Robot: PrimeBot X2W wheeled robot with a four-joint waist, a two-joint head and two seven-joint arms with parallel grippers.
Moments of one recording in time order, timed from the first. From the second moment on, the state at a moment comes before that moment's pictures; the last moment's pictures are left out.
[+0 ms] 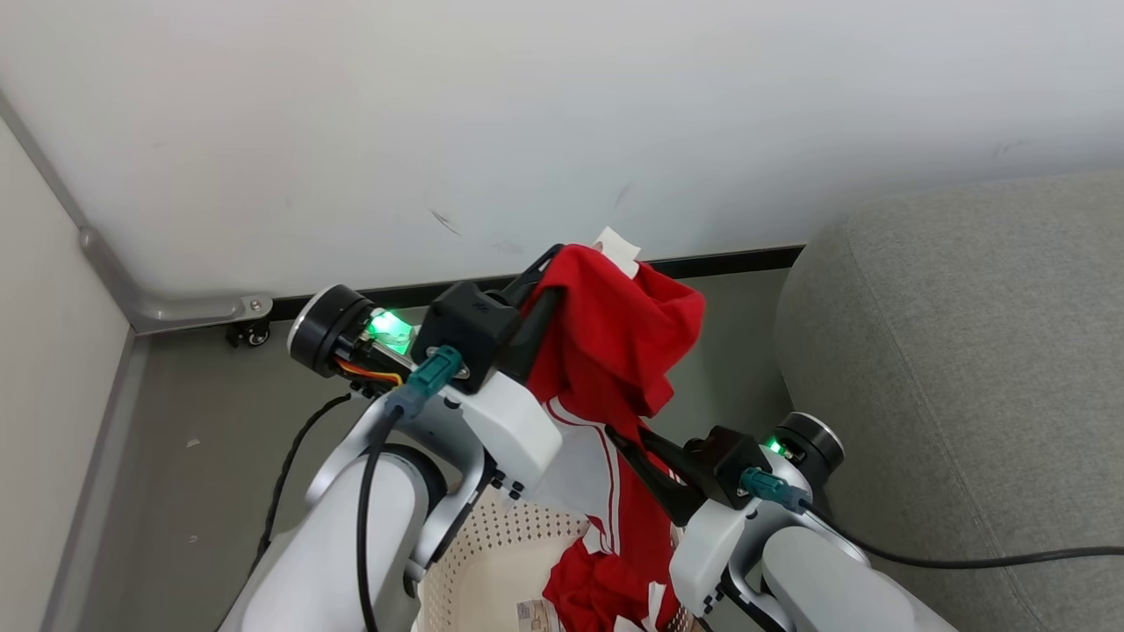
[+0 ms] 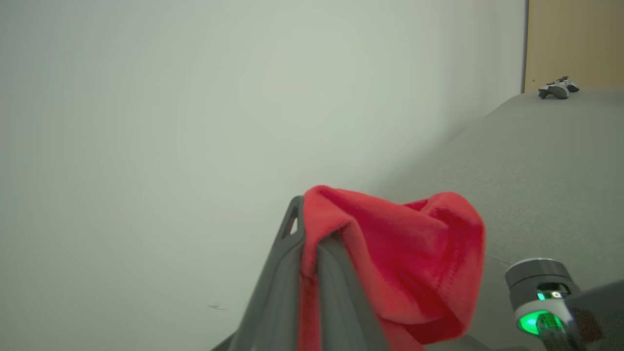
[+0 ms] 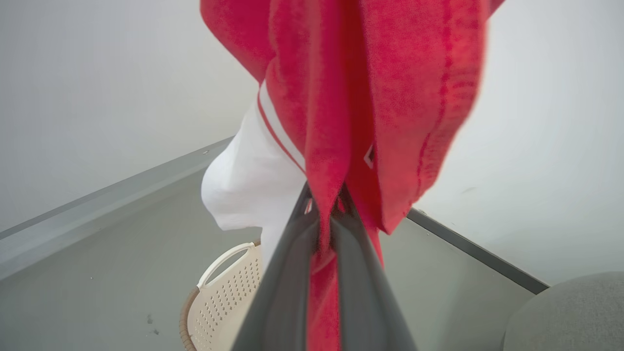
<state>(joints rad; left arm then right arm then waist) -0.50 0.10 -0.49 0.10 -0.13 -0.02 0.16 -0.49 -0.07 0.70 0.79 0.19 0.12 -0.25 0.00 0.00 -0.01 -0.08</state>
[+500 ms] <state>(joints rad) -0.45 0.11 -0.42 0.18 -0.21 0.00 0.08 -0.45 -0.08 0.63 0.66 0.28 0.12 -0.25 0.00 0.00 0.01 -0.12</state>
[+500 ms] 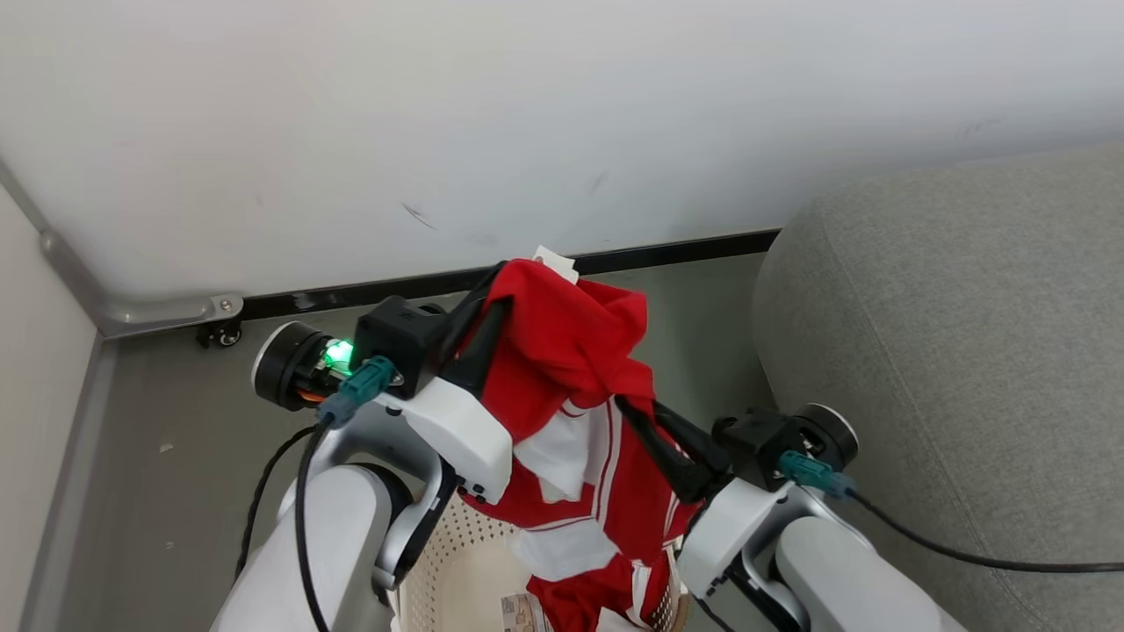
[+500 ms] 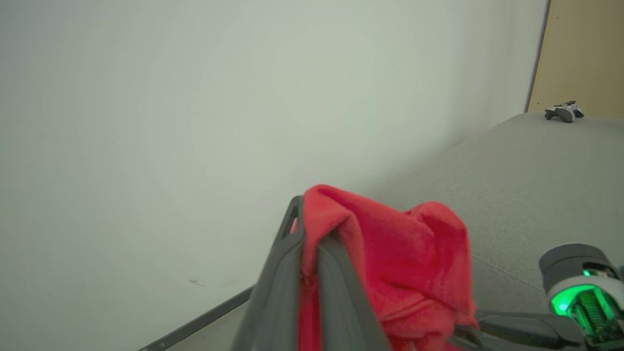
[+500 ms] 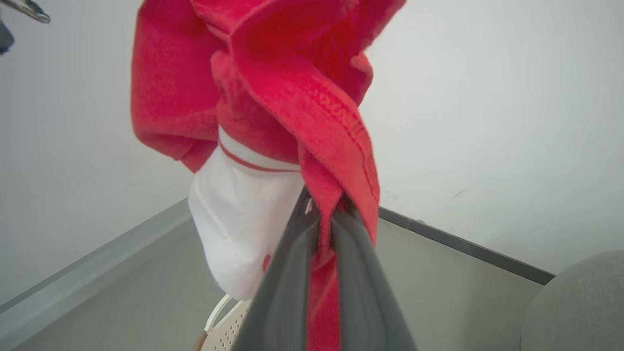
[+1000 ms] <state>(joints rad) -0.40 0.10 -0.39 0.23 -0.28 -0.02 -0.02 -0.41 -0.15 0.49 0.51 0.37 0.12 -0.25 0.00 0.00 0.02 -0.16</state>
